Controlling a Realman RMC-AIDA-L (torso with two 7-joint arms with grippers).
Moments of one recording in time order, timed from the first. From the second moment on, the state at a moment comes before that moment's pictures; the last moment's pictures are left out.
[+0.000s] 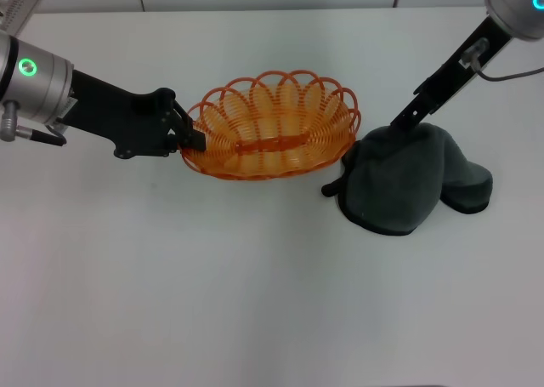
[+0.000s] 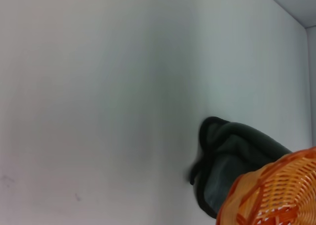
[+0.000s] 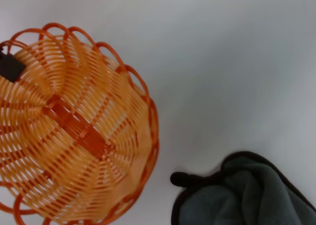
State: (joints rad) left arm -0.86 -1.90 0.89 0.52 2.26 1.46 -2.81; right arm 1.12 2.00 -0.81 -0.69 -2.88 -1.61 2.38
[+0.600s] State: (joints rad) left arm -0.86 -1.90 0.89 0.52 2.27 1.45 -2.81; right arm 1.11 1.99 -0.82 -0.63 -2.88 -1.56 2.37
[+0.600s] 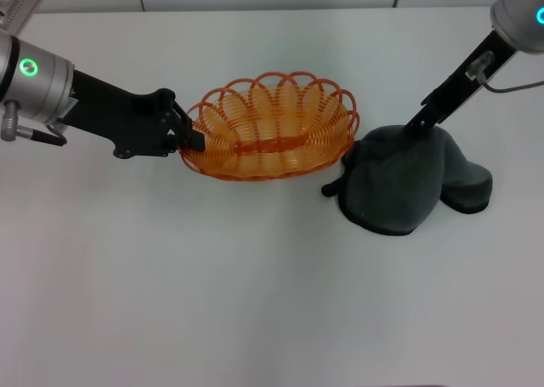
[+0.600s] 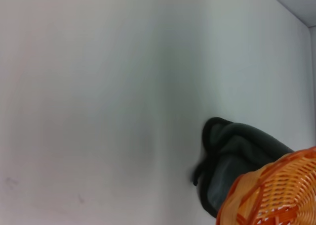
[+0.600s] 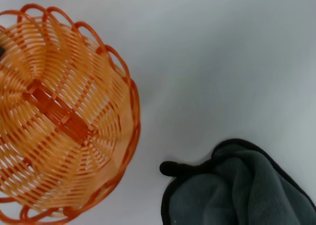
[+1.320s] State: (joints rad) left arm -0.86 -1.90 0.89 0.52 2.27 1.44 -2.81; right arm 1.07 2.00 -0.87 -0.51 -2.89 -1.37 2.33
